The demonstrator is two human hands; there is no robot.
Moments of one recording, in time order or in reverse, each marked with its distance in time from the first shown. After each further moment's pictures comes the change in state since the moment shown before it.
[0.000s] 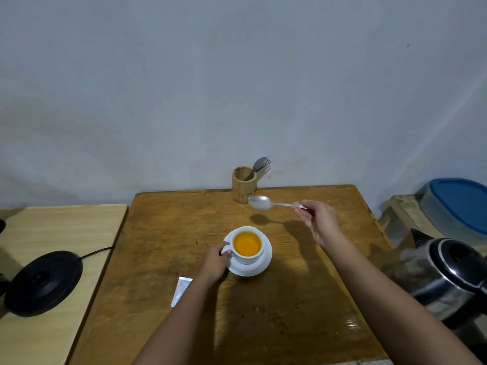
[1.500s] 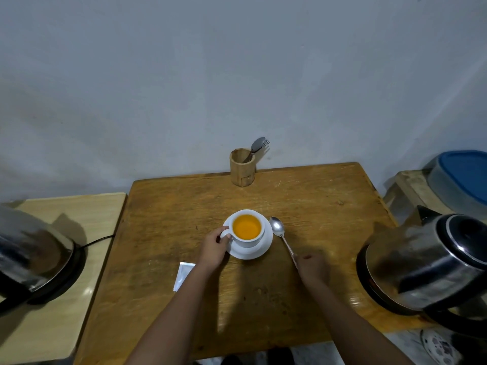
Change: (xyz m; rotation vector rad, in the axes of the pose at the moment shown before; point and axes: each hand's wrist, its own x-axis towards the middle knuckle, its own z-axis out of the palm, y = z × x) left_hand -0.004 -0.005 0.005 -0.072 0.068 0.030; right_hand -0.019 0.141 -0.062 -0.893 0.356 0.141
